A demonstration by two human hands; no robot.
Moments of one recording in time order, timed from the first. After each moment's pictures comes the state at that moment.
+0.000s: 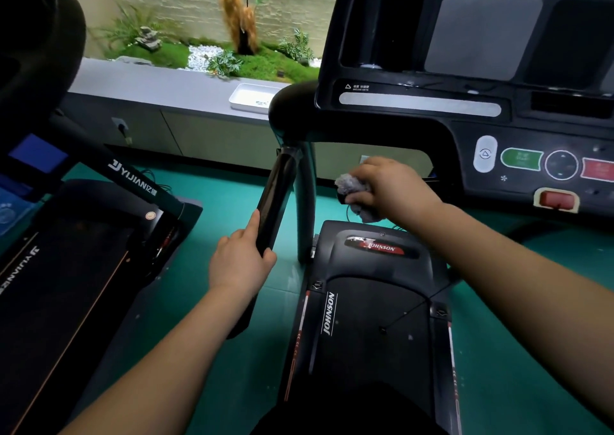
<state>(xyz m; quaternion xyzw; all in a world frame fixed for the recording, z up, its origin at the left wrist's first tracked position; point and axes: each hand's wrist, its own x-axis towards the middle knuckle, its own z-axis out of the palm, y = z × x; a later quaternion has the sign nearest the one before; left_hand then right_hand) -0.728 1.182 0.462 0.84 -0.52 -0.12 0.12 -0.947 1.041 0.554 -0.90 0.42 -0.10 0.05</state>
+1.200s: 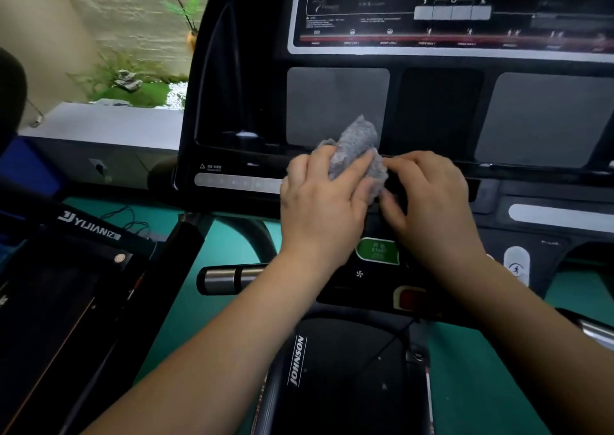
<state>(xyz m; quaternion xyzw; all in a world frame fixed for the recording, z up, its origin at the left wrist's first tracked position) -0.995 0.975 0.604 0.66 -0.67 0.09 0.34 -1.144 0.941 0.604 -0.81 0.47 -0.34 -0.07</state>
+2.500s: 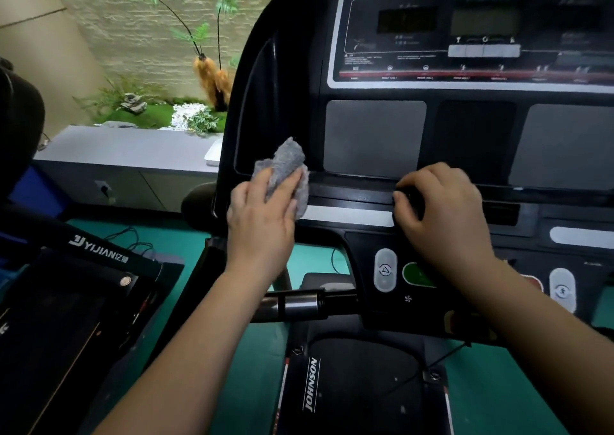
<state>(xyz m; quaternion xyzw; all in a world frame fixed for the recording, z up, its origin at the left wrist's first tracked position) -0.864 0.978 0.589 0.71 -0.64 0.10 0.29 -1.100 0.936 0.618 -0.78 0.51 -0.35 -0.06</state>
